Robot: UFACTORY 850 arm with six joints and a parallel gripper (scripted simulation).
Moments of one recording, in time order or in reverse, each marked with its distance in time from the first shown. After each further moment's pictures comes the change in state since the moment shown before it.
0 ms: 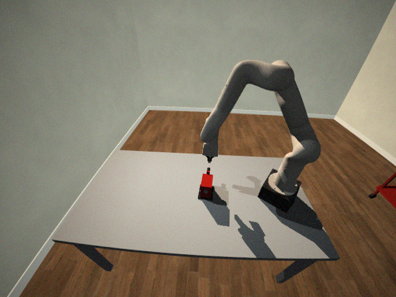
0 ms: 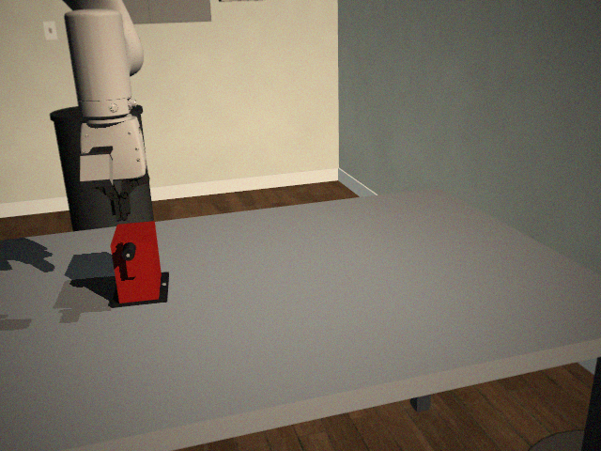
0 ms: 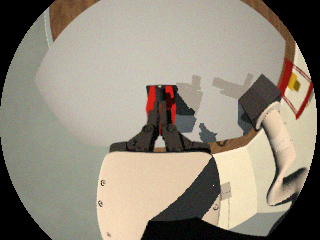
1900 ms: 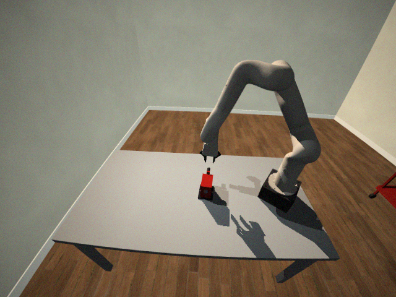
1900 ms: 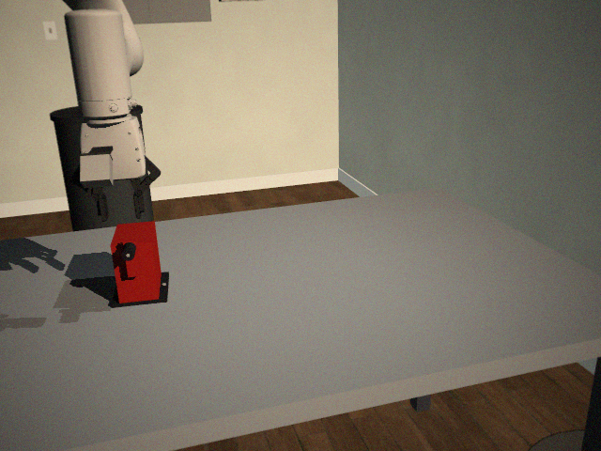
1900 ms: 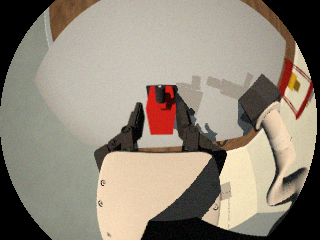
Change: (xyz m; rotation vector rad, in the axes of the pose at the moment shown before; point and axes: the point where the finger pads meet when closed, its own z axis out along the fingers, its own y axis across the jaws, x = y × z) arm 0.000 0.000 0.000 0.000 0.000 0.000
